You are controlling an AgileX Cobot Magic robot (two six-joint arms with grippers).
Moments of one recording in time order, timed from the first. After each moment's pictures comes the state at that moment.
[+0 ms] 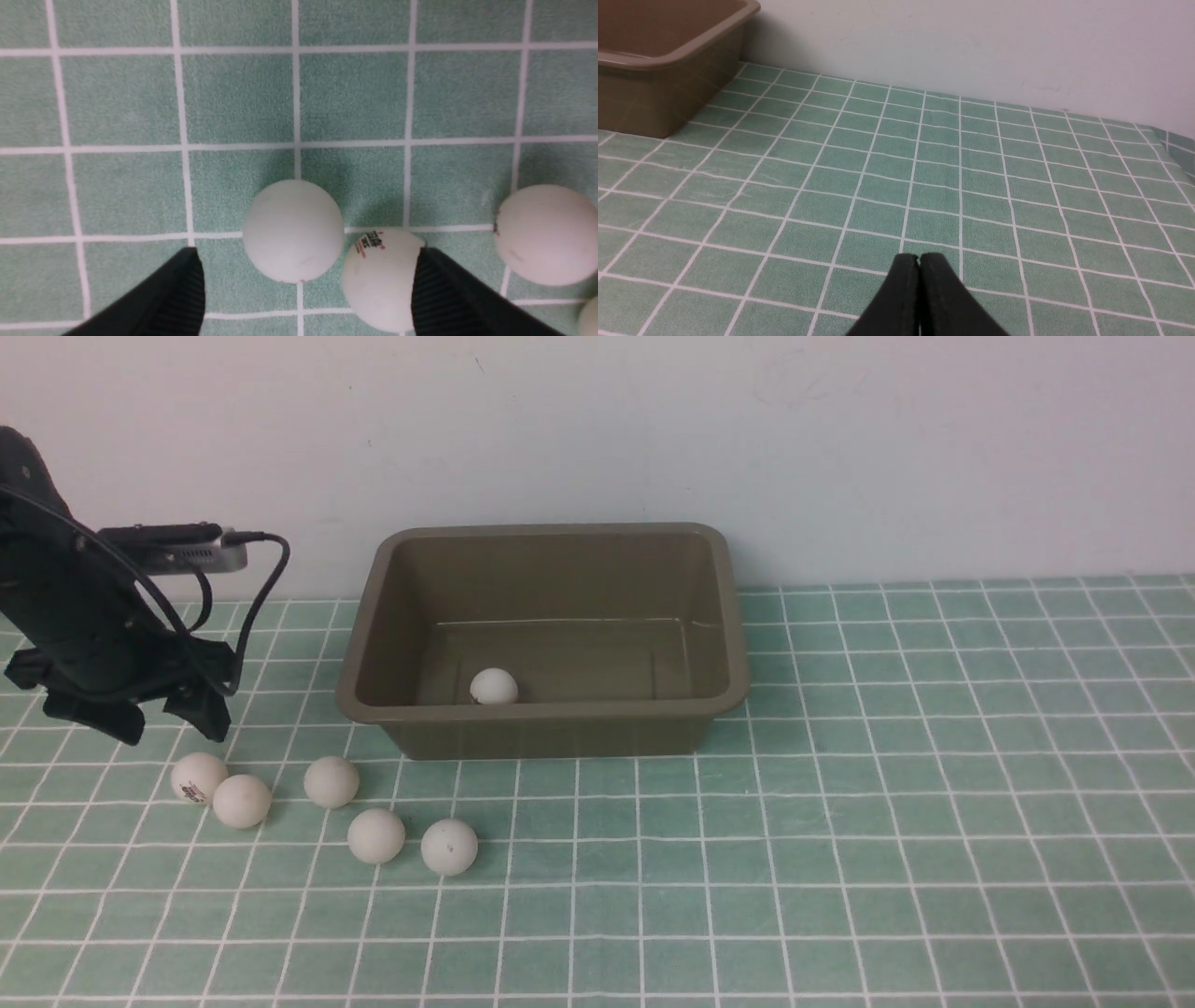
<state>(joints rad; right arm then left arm) -0.02 -0.01 0.02 0.20 0.39 -0.35 0.17 1.98 -1.50 -0.14 0.99 0.22</state>
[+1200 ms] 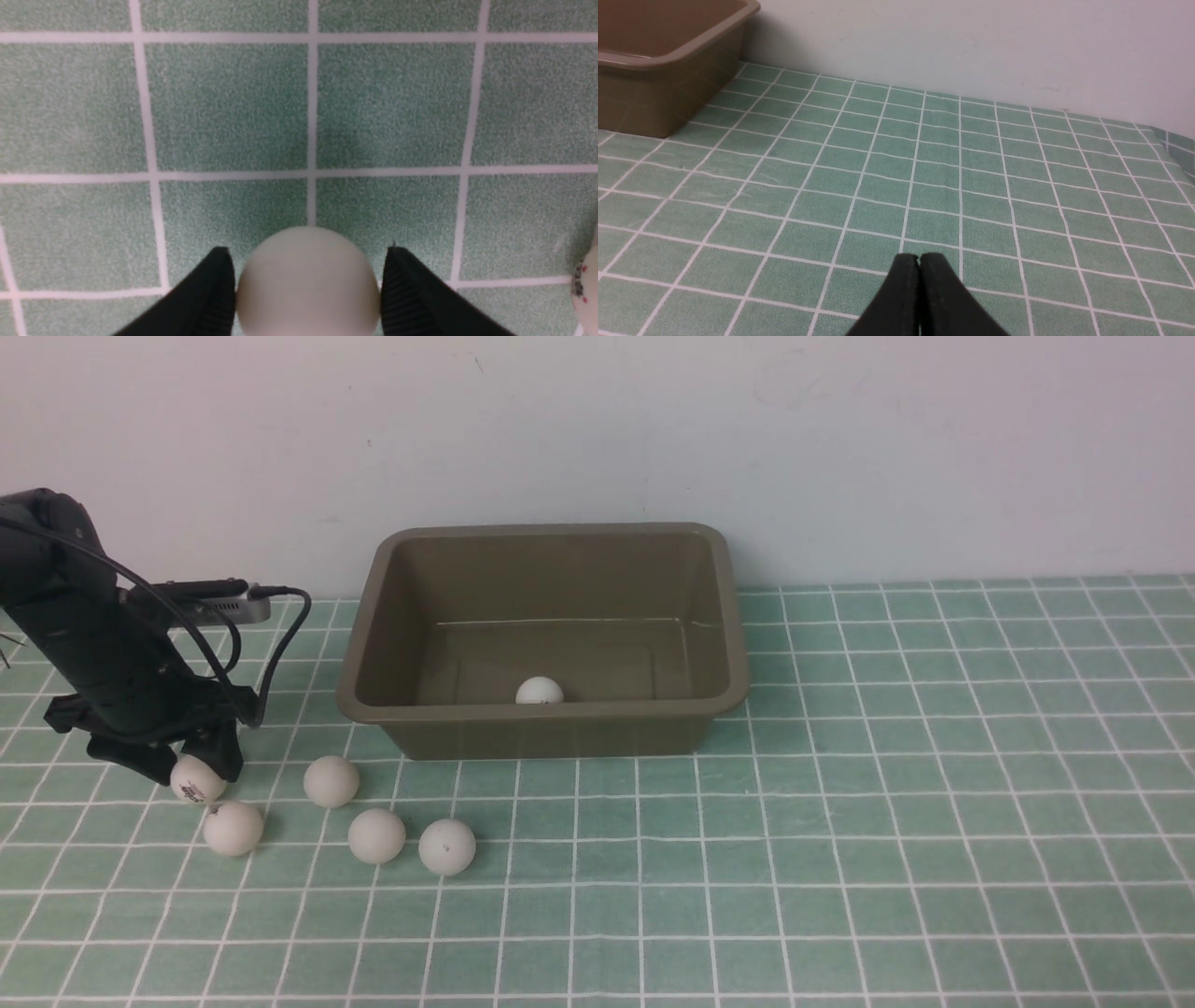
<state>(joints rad) -0.02 -0.01 0.02 0.20 0.39 -0.35 0.17 2.09 -1.50 -0.15 0.93 0.22</state>
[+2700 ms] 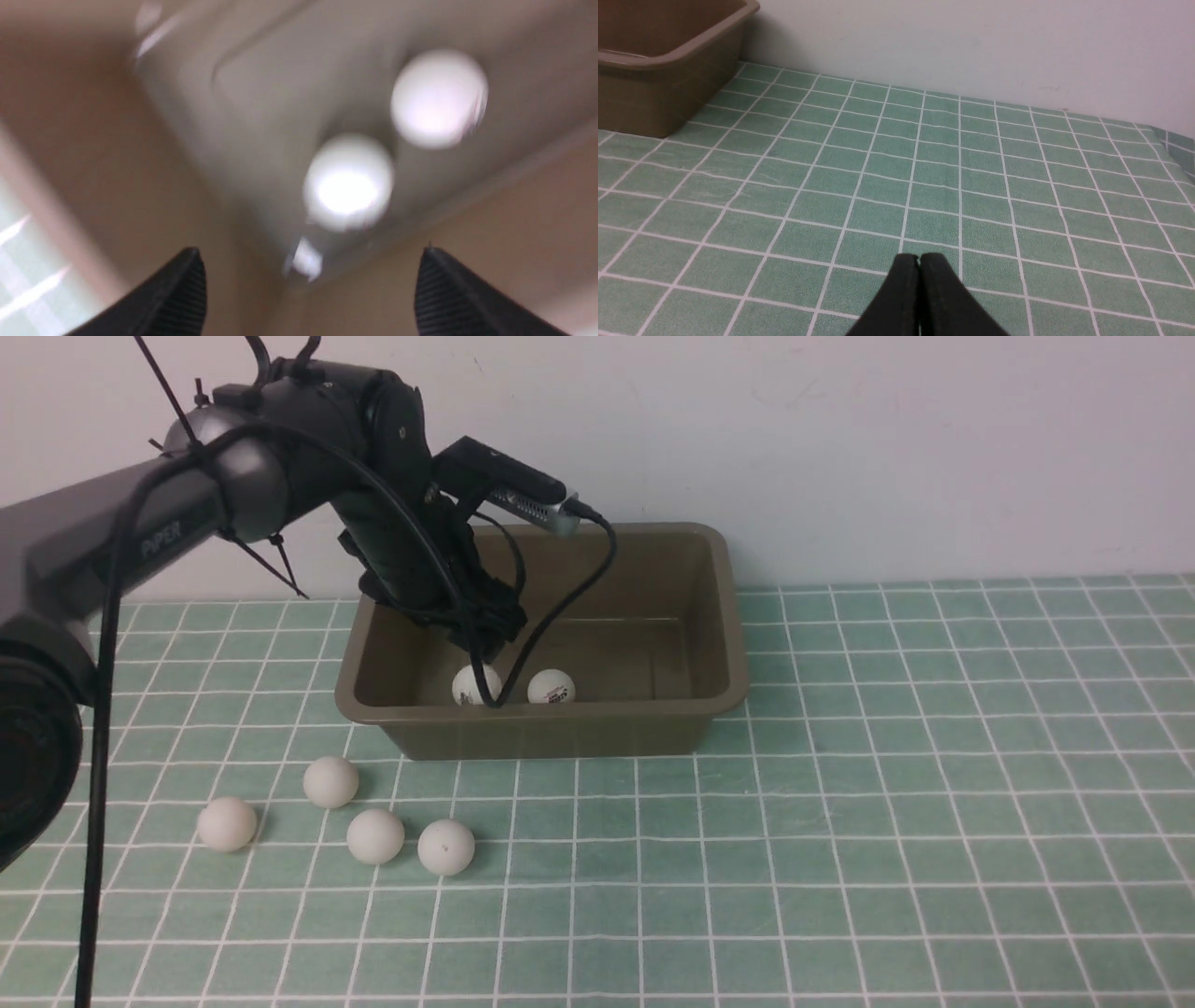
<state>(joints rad) -0.02 -0.01 0.02 0.20 0.39 -0.35 -0.30 2.09 -1.84 0.02 1.04 0.25</state>
